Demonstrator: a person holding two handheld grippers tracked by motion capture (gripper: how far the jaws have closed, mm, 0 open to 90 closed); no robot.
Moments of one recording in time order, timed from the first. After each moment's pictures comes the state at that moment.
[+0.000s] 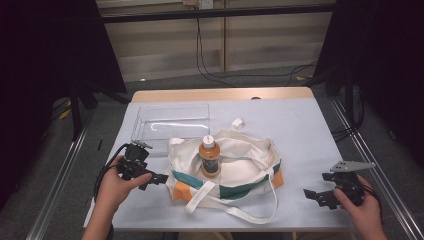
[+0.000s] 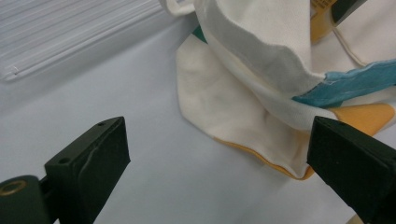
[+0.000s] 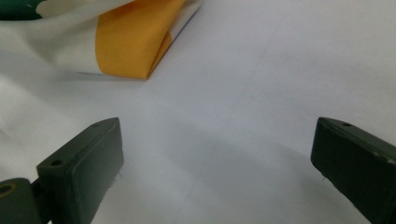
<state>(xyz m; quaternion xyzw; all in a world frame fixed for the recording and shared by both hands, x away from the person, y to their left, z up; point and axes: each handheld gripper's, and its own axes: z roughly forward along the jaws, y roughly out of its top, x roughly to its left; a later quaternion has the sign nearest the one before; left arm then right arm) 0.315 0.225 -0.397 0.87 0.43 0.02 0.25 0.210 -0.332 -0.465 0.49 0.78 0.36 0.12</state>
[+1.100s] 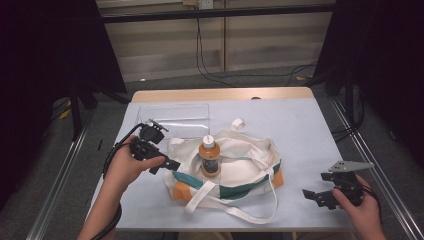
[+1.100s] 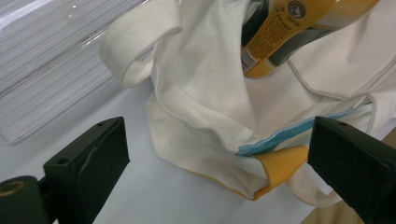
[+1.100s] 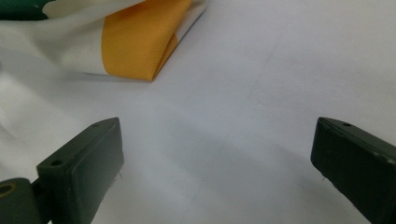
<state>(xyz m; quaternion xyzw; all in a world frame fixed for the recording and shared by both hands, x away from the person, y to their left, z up) 0.336 0.177 -0.349 0.90 0.39 0.00 0.21 0.210 -0.328 -0.463 0.49 0.79 0.36 0.12</state>
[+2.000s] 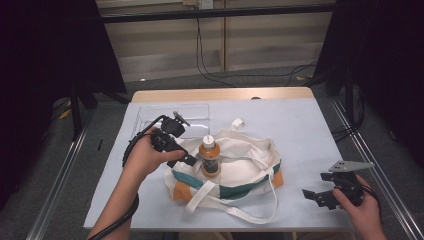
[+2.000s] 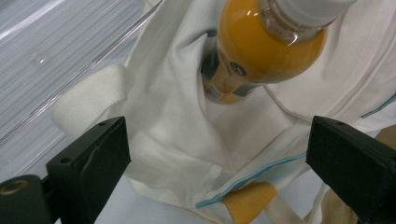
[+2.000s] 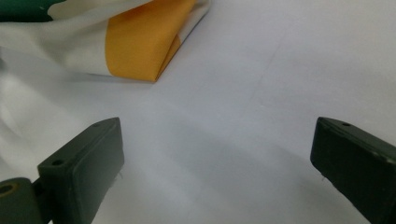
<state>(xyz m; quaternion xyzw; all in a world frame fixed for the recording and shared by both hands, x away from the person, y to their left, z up) 0.346 0.127 -0.338 0.92 0.34 0.00 0.19 0.210 -0.328 -0.463 0.49 0.79 0.36 0.12</state>
